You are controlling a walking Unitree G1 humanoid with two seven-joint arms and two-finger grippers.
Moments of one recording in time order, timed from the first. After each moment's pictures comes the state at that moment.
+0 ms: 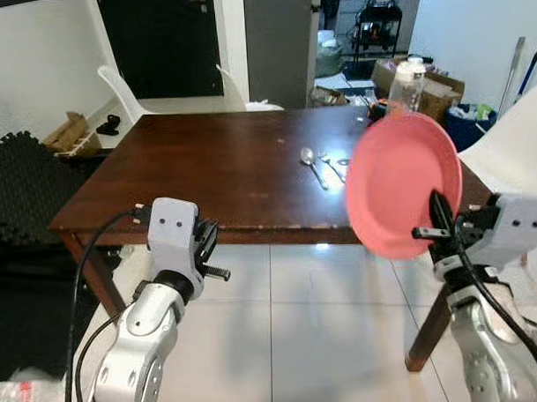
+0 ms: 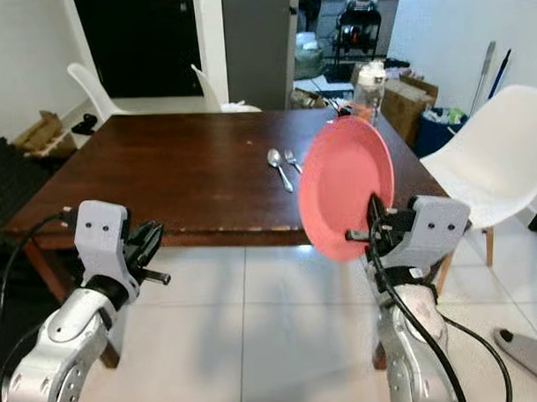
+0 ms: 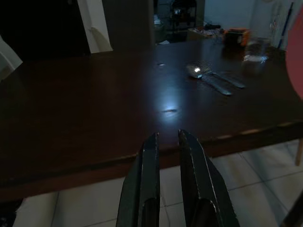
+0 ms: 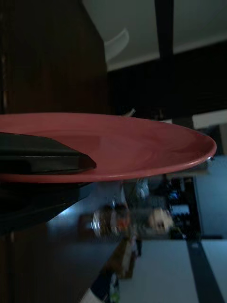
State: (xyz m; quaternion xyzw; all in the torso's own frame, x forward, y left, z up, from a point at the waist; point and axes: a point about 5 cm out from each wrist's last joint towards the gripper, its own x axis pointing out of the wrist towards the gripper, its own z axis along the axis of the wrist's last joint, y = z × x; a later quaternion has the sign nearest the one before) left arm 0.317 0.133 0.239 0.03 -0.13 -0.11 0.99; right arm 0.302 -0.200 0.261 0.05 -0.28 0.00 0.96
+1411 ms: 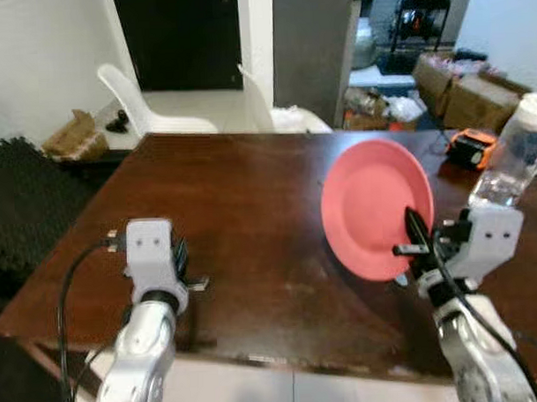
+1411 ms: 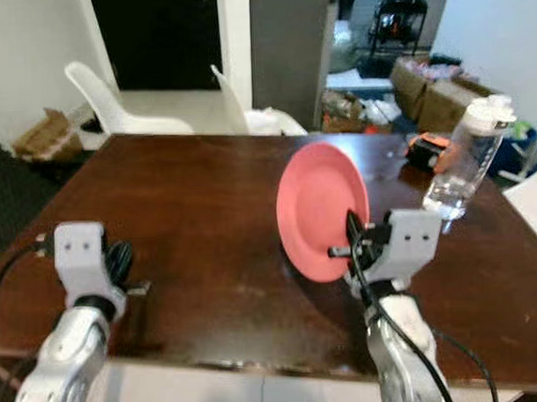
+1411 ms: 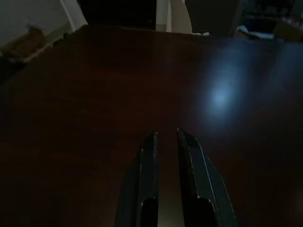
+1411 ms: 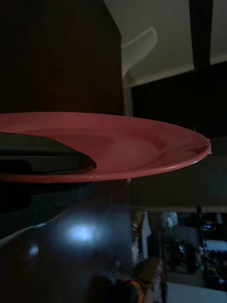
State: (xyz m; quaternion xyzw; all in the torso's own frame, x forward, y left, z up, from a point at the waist) left arm 0.319 0.143 0.203 -0.04 -0.08 0.02 1.00; right arm 0.302 -0.201 0.239 0.04 -0.23 0.02 0.97
